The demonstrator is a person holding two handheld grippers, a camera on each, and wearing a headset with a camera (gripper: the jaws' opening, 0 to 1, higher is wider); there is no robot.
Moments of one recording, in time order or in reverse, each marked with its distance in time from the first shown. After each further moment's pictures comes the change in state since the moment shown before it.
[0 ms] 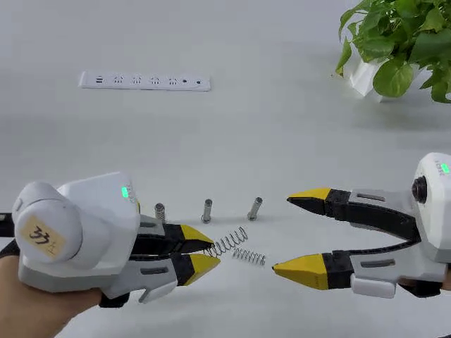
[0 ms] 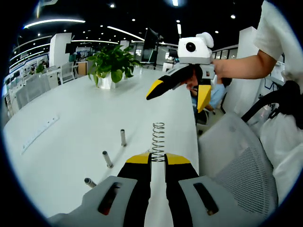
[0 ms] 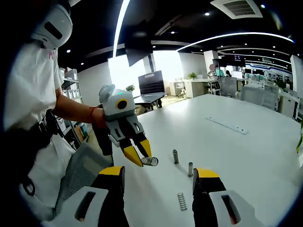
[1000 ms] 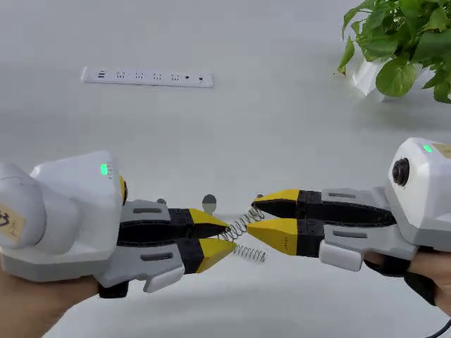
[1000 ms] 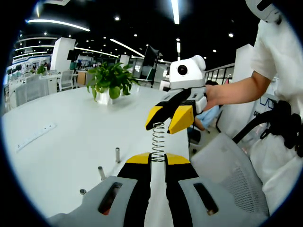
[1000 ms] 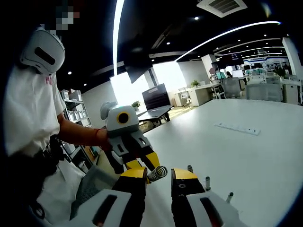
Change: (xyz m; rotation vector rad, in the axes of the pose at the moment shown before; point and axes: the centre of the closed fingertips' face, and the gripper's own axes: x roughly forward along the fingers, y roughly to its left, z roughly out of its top) left arm -0.006 -0.010 0.036 -0.054 -0.162 -0.044; right arm 0.022 0.017 0.027 0.109 -0.111 0.083
